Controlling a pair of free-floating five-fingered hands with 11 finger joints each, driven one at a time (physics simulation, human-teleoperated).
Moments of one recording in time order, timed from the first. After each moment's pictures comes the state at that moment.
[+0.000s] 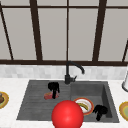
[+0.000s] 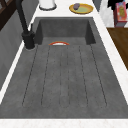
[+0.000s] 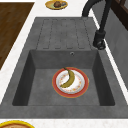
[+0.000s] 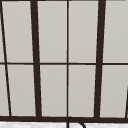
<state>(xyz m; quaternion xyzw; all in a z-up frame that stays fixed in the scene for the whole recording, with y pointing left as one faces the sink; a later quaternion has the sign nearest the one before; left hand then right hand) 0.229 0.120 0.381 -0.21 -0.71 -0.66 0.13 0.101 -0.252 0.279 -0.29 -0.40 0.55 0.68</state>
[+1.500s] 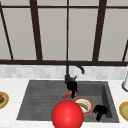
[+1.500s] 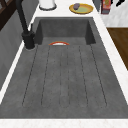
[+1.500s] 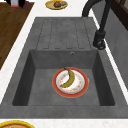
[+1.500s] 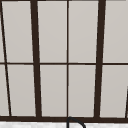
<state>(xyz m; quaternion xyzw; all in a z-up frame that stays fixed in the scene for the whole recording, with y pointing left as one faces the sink) 0.243 -0.022 0.373 -0.20 -0.72 -0.65 0.12 0.101 -0.252 0.279 -0.29 -0.40 0.55 0.68</state>
